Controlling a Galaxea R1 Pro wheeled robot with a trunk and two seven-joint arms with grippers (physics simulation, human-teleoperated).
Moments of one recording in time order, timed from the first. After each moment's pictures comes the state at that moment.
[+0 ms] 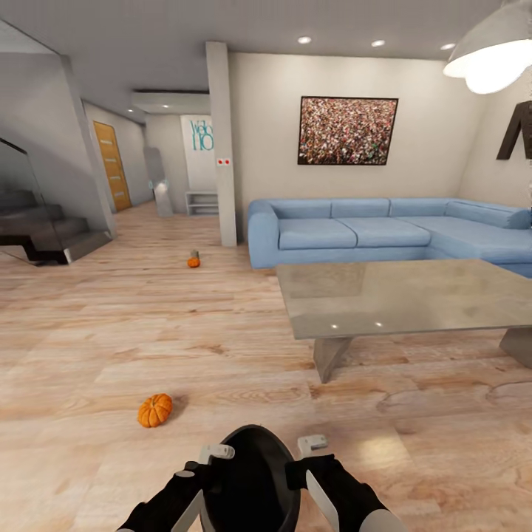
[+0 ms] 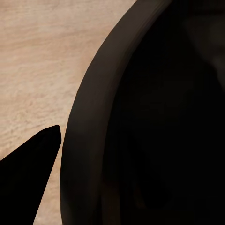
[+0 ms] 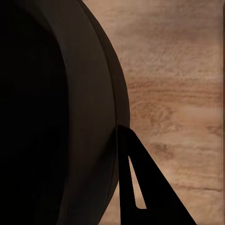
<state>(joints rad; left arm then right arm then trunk) -0.48 -0.08 -0.34 -0.44 0.22 0.22 0.11 -0.53 0.17 0.27 -0.44 -0.17 0.42 -0.09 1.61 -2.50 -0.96</state>
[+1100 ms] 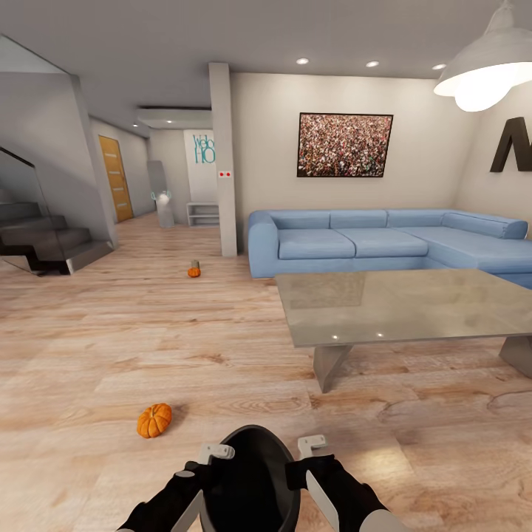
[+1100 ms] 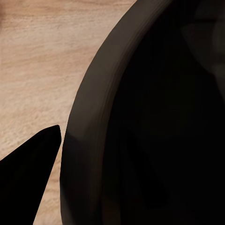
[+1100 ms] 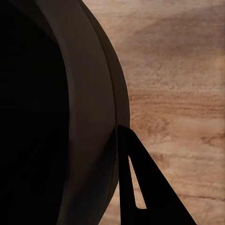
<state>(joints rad) -0.48 -0.08 -0.34 -0.44 0.22 0.22 0.11 -0.53 0.17 0.27 -0.44 -0.17 0.42 -0.09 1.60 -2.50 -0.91</state>
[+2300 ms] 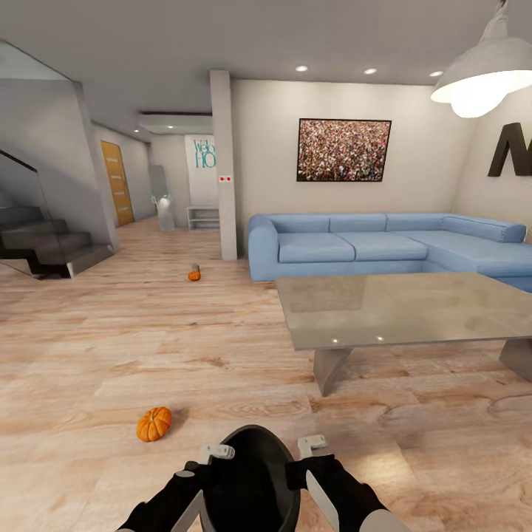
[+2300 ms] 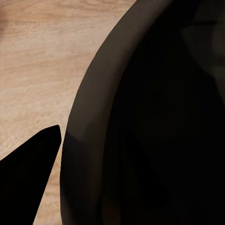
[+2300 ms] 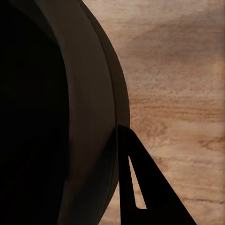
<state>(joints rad) -0.48 -0.08 -0.34 -0.44 0.22 0.22 0.11 -0.53 0.17 0.27 -0.44 -0.17 0.42 -0.09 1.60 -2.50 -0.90</state>
